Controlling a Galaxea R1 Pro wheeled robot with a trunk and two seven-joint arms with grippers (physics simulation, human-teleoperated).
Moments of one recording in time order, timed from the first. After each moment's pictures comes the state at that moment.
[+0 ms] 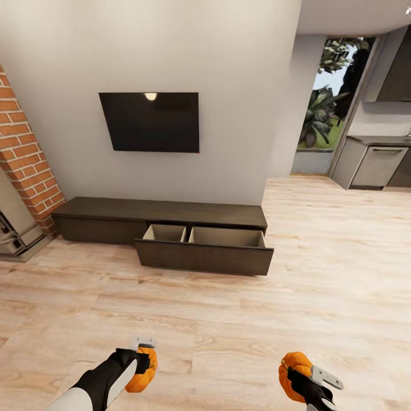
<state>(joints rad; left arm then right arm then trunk) -0.56 0.07 -0.50 -0.45 0.44 0.42 0.23 -0.44 -0.18 0.72 -0.32 -1.14 -0.25 -0.23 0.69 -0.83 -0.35</state>
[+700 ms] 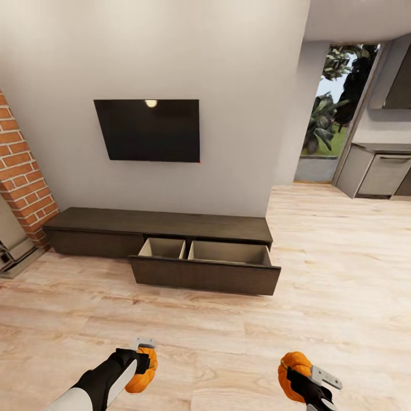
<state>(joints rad) -0.56 0.07 -0.50 -0.45 0.44 0.42 0.23 -0.44 -0.18 0.72 -0.32 -1.14 -0.25 -0.23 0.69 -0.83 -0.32</state>
